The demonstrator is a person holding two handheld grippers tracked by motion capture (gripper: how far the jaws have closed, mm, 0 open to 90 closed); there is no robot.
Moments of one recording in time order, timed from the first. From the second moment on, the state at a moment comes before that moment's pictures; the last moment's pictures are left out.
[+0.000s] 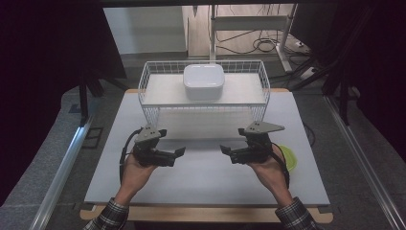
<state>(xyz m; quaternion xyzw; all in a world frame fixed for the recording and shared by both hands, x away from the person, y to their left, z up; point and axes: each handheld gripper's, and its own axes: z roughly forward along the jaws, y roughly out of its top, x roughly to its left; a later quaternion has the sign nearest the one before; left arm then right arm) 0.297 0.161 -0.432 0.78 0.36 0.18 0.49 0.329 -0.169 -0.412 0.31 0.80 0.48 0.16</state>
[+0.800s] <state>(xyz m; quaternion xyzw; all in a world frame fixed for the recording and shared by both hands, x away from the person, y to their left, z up) 0.247 0.181 -0.495 0.78 0.34 0.19 0.49 0.293 -0.191 -0.462 0.31 0.82 0.46 0.14</state>
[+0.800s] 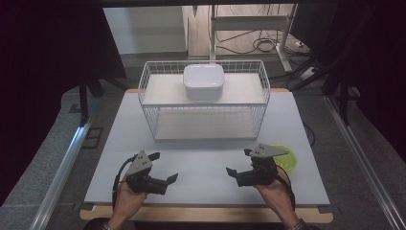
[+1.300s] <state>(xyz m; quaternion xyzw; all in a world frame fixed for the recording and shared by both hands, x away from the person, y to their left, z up) 0.241 0.184 -0.507 0.79 0.34 0.20 0.47 0.298 -0.203 -0.475 0.36 0.81 0.44 0.14</state>
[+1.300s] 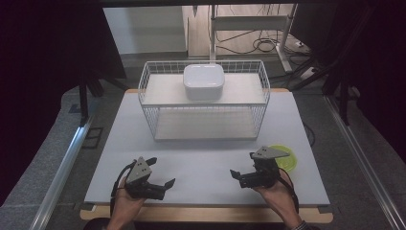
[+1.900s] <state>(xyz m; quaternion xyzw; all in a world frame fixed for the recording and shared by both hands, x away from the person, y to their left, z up) 0.243 0.182 -0.511 0.80 0.34 0.20 0.46 0.319 -0.286 -0.456 0.46 0.76 0.40 0.21</state>
